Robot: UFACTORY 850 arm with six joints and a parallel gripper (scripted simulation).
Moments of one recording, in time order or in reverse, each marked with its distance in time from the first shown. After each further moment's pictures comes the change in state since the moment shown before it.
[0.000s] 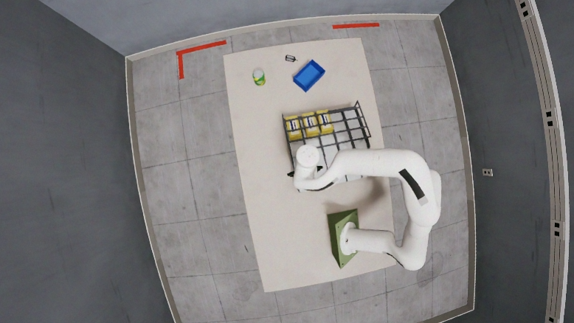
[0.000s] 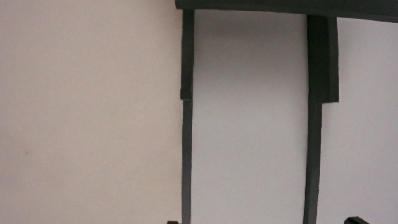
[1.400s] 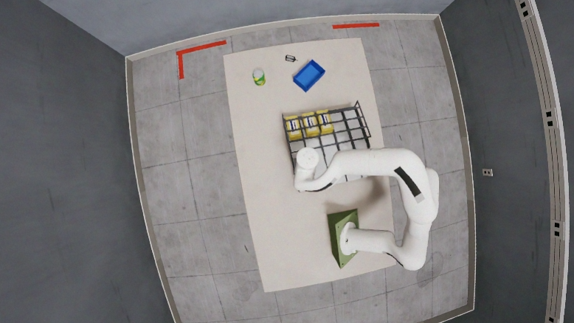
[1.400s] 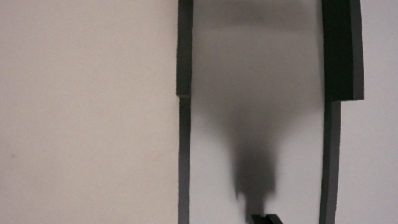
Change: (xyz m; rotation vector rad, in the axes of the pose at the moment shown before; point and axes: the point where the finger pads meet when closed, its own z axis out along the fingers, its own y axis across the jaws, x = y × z) arm 0.000 0.000 0.028 0.000 0.000 0.000
